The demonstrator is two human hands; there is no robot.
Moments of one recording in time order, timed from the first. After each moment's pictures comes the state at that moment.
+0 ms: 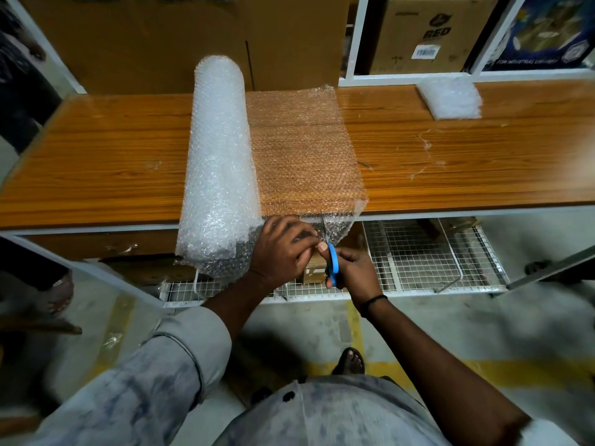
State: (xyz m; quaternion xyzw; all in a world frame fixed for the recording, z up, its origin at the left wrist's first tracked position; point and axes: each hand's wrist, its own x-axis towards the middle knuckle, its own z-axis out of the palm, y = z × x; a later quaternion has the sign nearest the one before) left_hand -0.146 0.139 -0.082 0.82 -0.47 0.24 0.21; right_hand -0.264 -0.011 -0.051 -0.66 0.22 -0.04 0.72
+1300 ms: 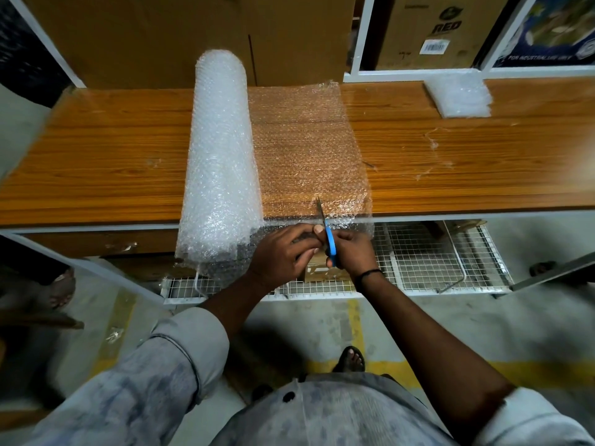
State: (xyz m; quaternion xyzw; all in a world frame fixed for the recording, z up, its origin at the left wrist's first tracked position) left_hand -0.138 0.140 -0.089 0.81 -0.49 0.16 0.28; right_hand -0.206 -0.032 -0.069 -0.70 0.29 -0.02 0.65
